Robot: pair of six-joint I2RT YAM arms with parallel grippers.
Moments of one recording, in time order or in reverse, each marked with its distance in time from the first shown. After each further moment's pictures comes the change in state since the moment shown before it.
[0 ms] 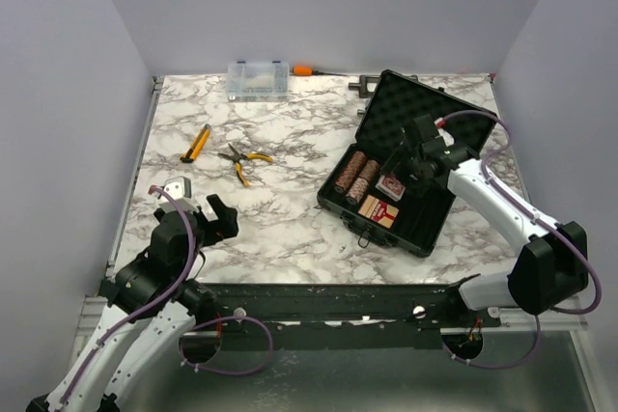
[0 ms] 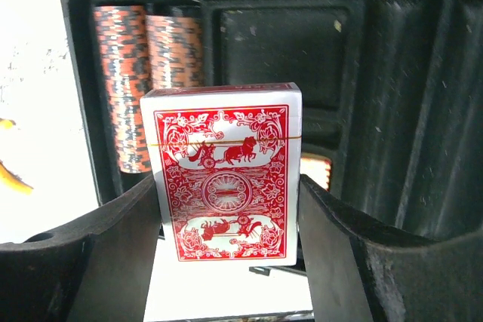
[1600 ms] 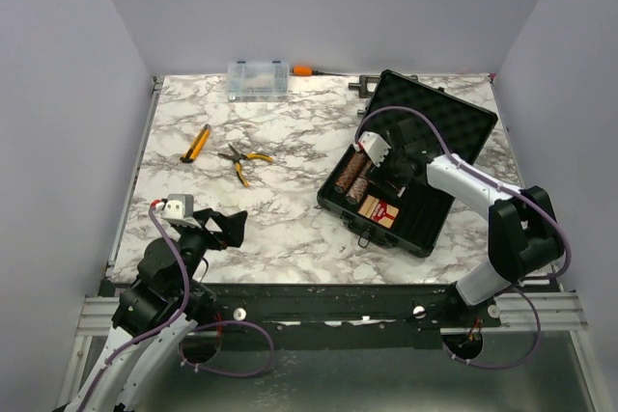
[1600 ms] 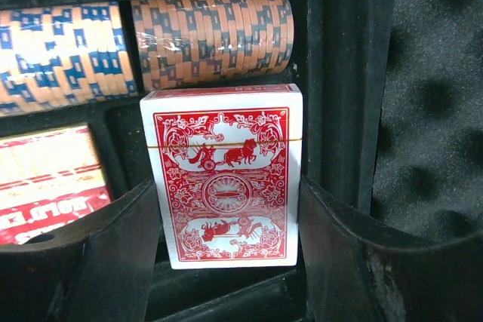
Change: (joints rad) left arm 0.000 -0.321 -0.216 0.262 0.162 0.182; right arm -0.008 0.209 -0.037 0.278 -0.233 -1.636
